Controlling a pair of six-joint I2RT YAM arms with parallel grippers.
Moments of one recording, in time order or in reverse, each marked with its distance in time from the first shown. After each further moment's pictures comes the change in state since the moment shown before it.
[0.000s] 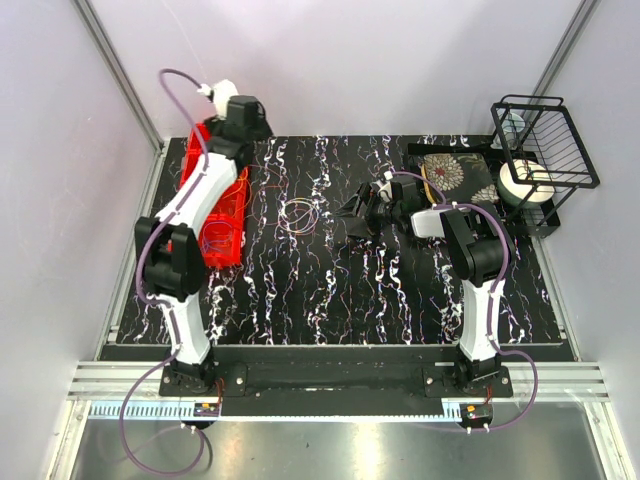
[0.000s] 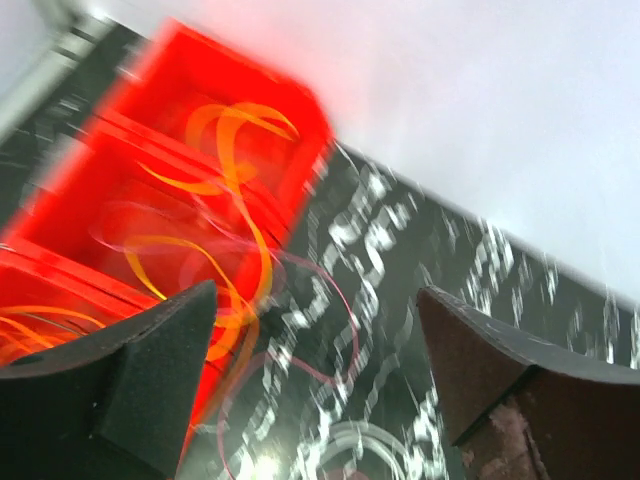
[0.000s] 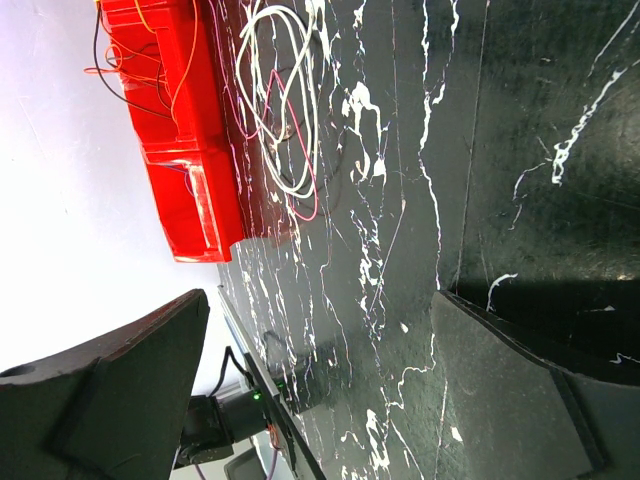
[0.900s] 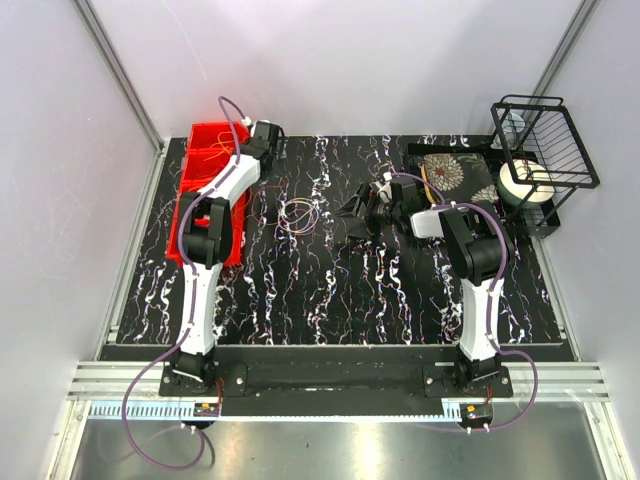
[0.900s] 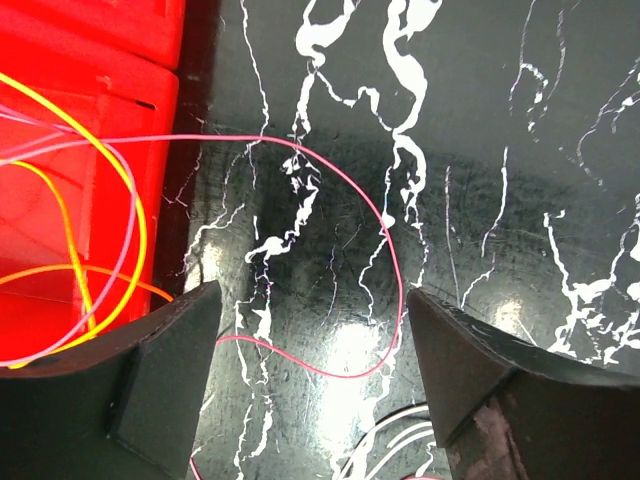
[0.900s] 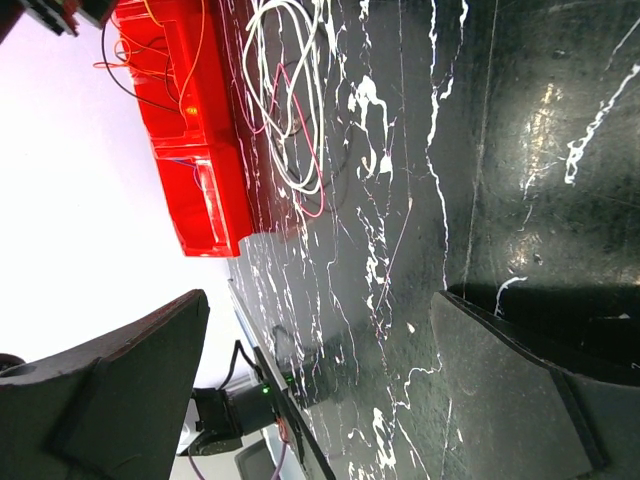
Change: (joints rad) left arm -0.008 0.445 0.231 -0.179 0.251 0.138; right arm -0.001 0.014 0.000 0.024 -0.026 0.024
